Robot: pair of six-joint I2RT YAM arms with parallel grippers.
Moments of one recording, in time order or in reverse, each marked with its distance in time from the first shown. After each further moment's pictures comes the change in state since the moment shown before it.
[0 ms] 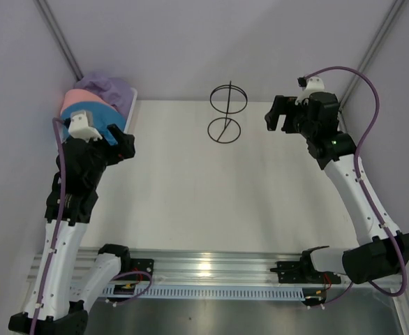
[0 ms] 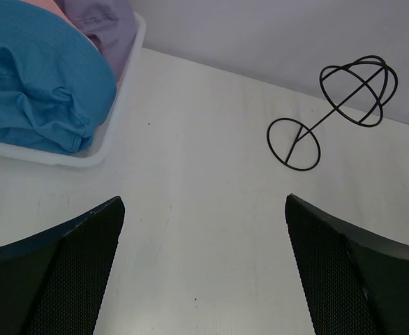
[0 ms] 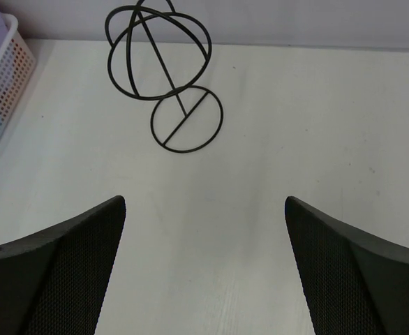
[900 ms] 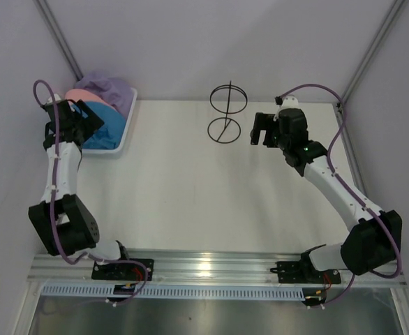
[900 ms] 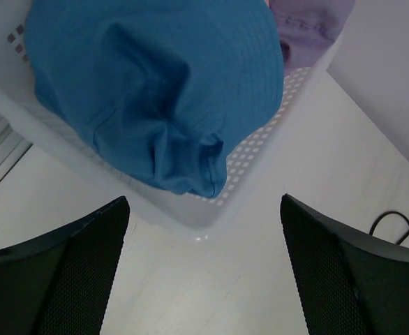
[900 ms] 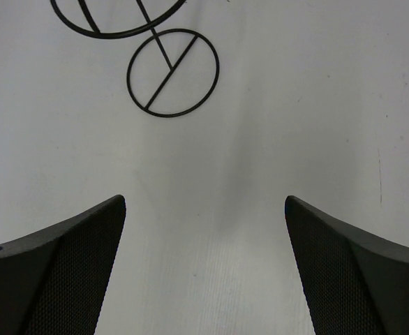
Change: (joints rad) left arm 0.448 0.682 0.211 0.100 0.093 -0.140; right arm 0.139 0.061 -0.206 0.154 0.163 0.102
